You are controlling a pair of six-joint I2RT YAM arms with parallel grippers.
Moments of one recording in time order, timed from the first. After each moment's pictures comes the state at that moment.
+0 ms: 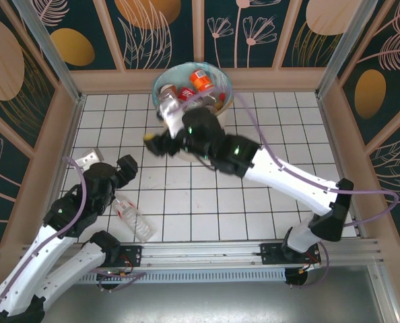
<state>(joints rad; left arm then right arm) -0.59 0.61 0.81 -0.87 -0.46 -0.97 1.12 1.52 1.52 -0.30 0.06 0.10</state>
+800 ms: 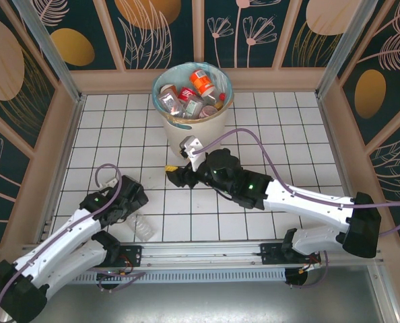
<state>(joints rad) -0.59 0.80 0.51 -0.93 -0.25 -1.16 1.14 1.26 0.99 0.05 0.11 0.13</state>
